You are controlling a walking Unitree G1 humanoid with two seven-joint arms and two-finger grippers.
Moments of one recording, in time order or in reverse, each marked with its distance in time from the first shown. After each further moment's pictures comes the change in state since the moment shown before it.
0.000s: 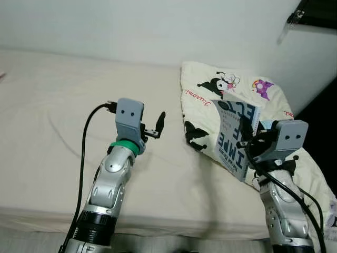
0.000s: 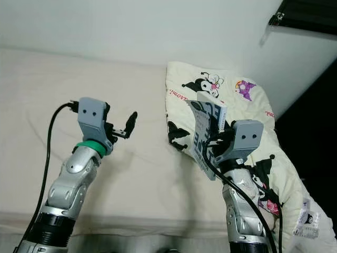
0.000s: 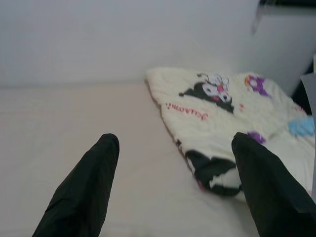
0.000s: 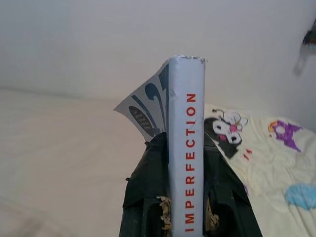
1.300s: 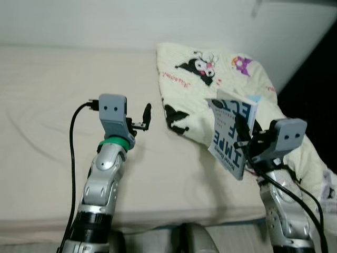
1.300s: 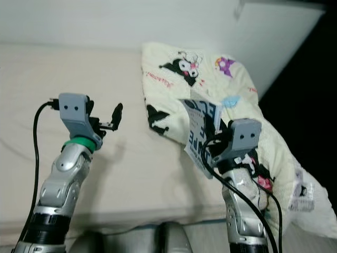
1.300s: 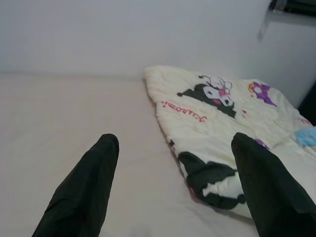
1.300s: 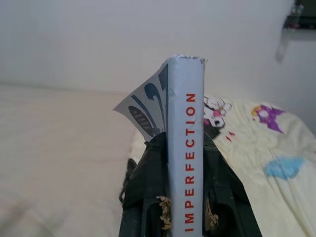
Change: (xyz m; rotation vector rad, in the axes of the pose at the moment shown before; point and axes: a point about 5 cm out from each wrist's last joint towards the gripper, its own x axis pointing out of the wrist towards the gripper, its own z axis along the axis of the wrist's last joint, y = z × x) left arm -0.002 0.024 0.017 -0.078 -0.071 0.154; right arm 0.001 0.008 0.014 0.001 -0.055 0.083
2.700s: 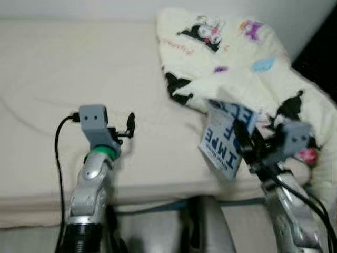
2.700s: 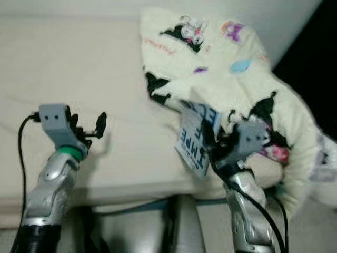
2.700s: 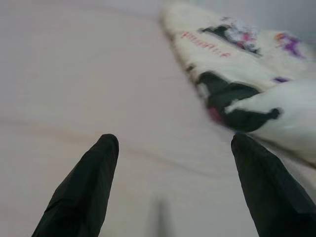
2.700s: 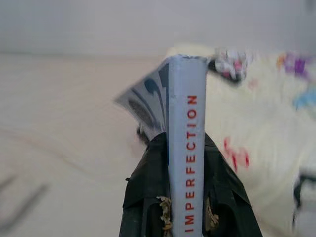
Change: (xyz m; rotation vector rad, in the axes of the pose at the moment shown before) left arm -0.016 0.020 -0.014 -0.050 0.049 0.107; right arm 0.002 0.006 0.016 0.061 0.010 0.106
